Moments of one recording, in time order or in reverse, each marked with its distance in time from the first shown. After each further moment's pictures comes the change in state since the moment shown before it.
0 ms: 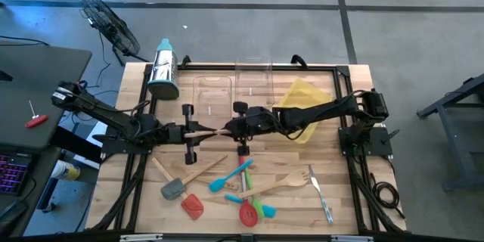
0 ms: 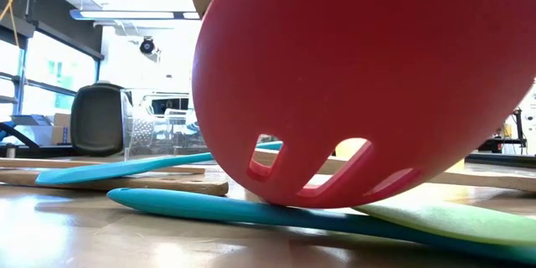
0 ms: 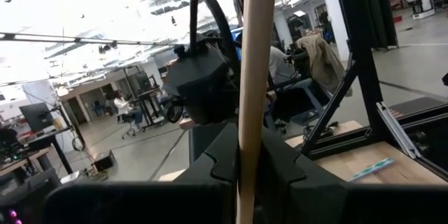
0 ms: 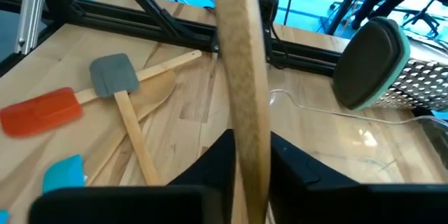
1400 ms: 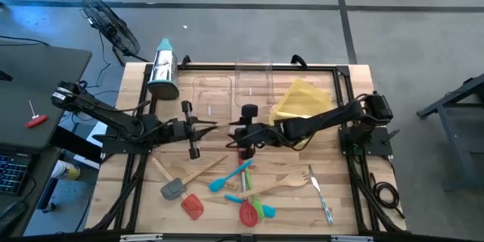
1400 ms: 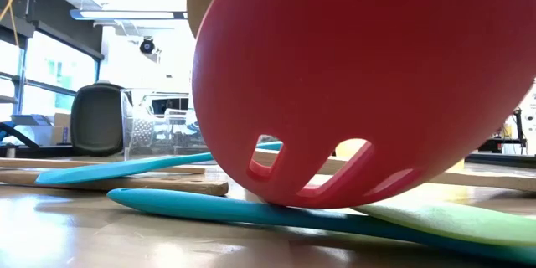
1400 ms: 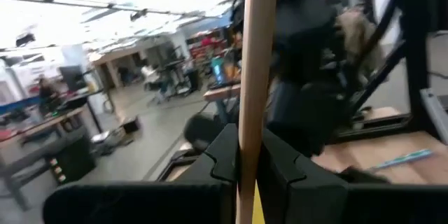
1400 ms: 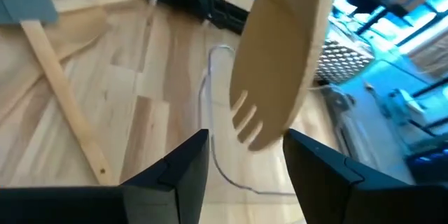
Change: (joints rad) left arm 0.001 -0.002 -0.001 -0.051 -0.143 -0.064; right arm 0.111 -0.030 0.000 -0.143 0.446 -0.130
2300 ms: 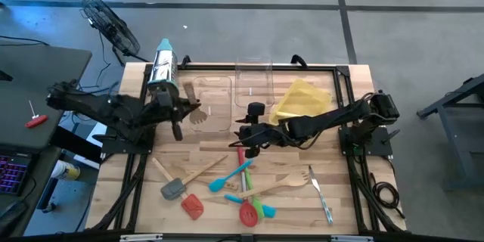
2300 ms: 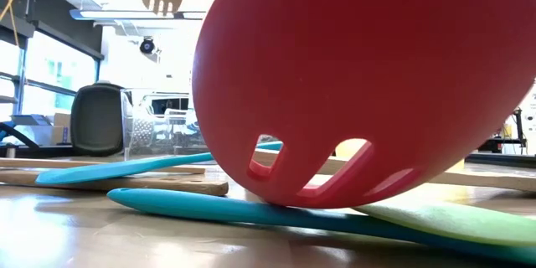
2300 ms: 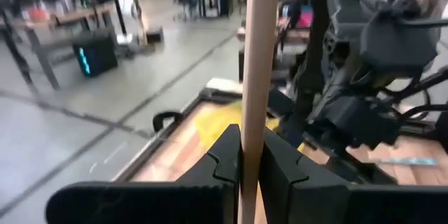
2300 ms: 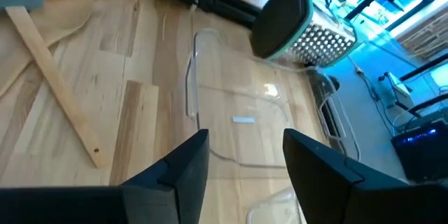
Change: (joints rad) left arm 0.052 -0.154 0.487 -1.015 -0.154 -0.473; right arm 0.018 -0.056 0.000 -0.104 0.046 0.042
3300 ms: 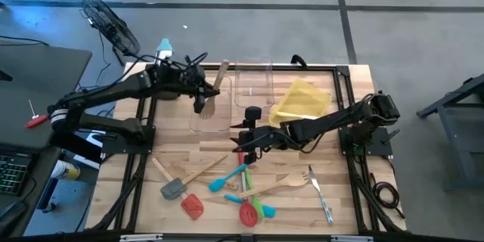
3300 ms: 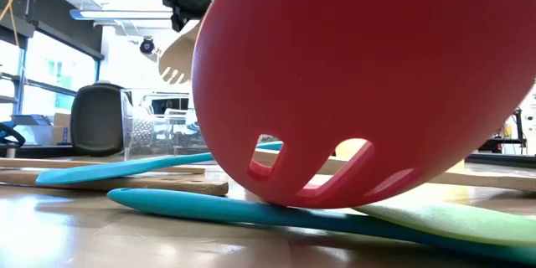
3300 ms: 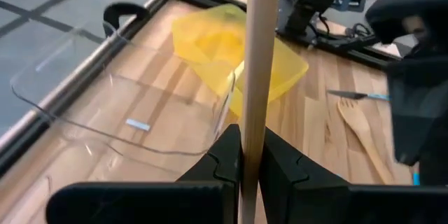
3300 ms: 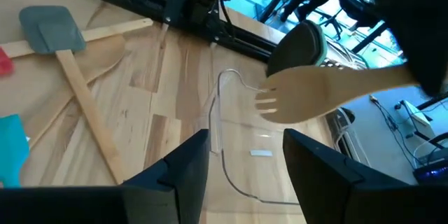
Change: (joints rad) left arm 0.734 0.240 -0.057 0.000 0.949 0.003; right arm 0.033 0.000 0.000 0.090 -0.052 -0.028
